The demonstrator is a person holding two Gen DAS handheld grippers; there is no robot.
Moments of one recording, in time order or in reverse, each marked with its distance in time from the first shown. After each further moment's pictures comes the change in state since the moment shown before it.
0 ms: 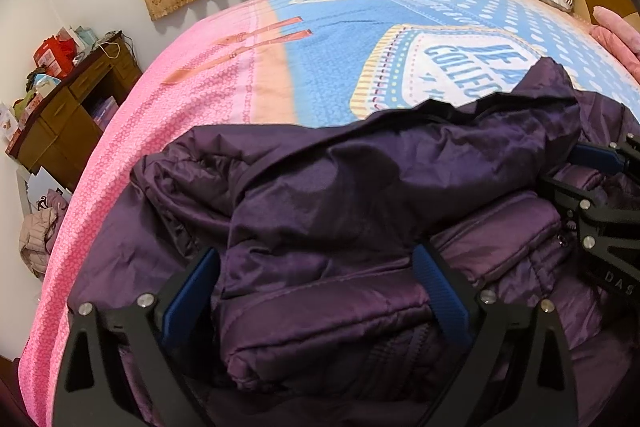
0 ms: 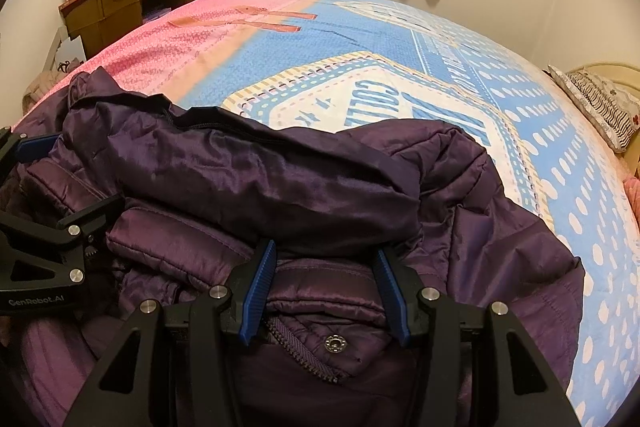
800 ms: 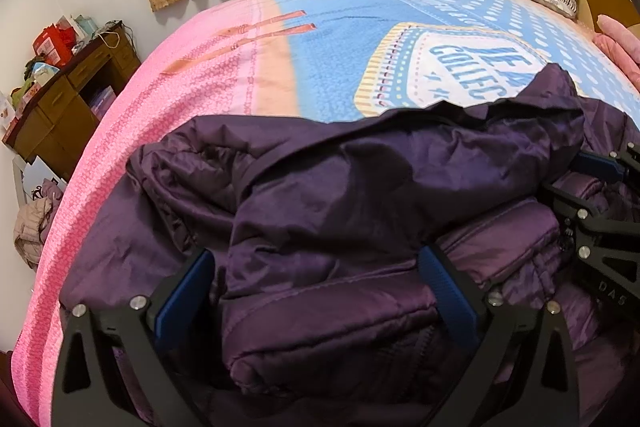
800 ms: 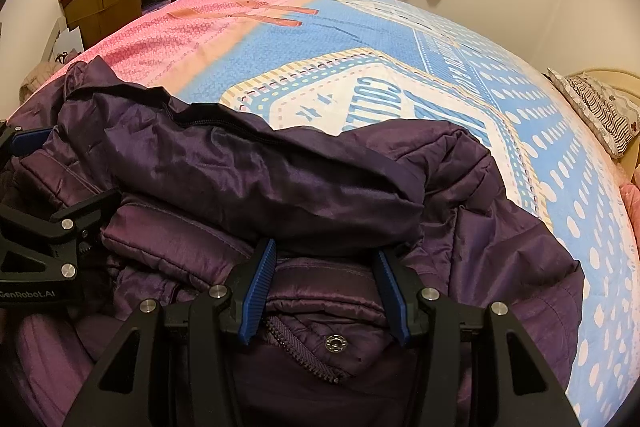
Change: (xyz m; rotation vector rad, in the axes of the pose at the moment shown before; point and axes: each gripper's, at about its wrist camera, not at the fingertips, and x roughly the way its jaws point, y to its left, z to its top) left arm 0.006 0.005 0.000 -0.031 0.018 -0.022; right arm 0.003 0.004 0.001 -0.017 0.012 -0.014
